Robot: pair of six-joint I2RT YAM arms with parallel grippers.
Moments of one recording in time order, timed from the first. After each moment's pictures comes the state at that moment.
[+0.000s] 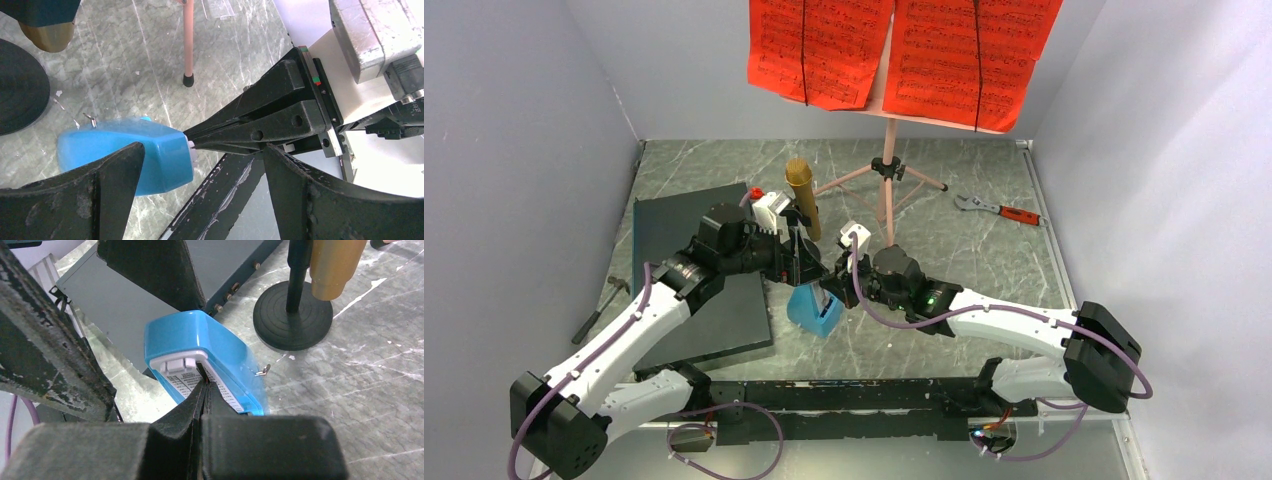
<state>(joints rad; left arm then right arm) -0.55 1.01 0.85 -0.32 0.52 -0.52 1.00 1.25 0.69 0.25 -0.06 0.24</state>
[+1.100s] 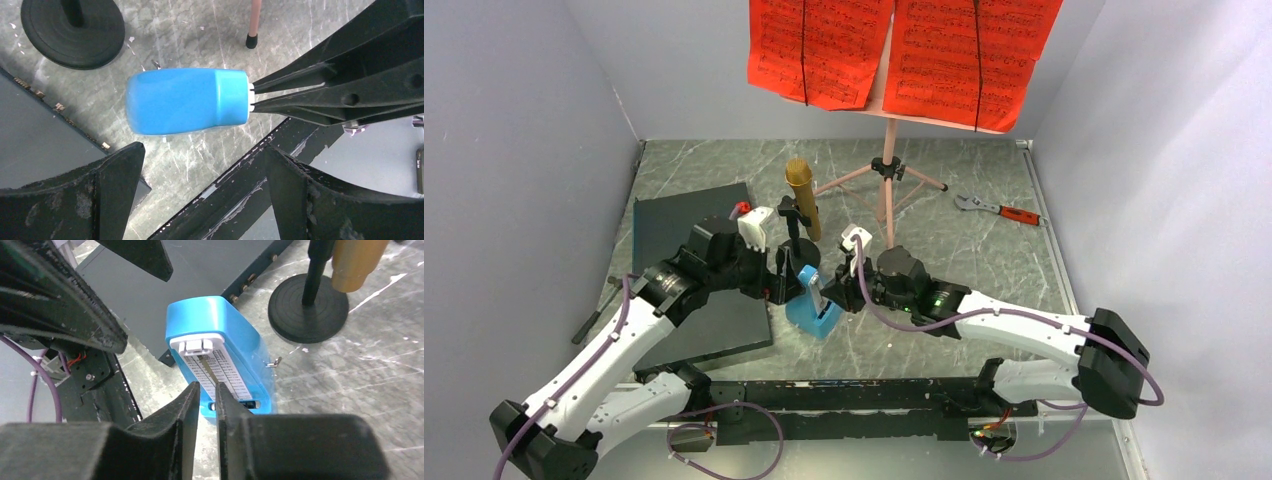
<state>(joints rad) -0.57 0.90 0.90 -0.66 0.31 -0.35 1.01 1.21 0.70 0.18 -0.11 0.24</state>
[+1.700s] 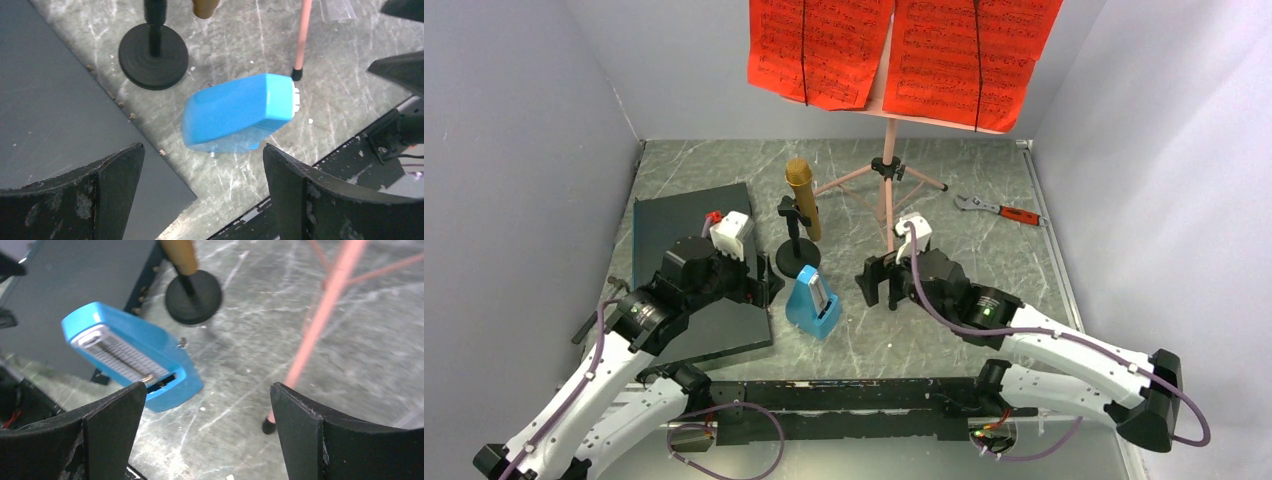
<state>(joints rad) -0.57 0.70 0.83 -0.64 0.09 -0.28 1.01 0.91 0.74 -0.21 0.30 0.34</state>
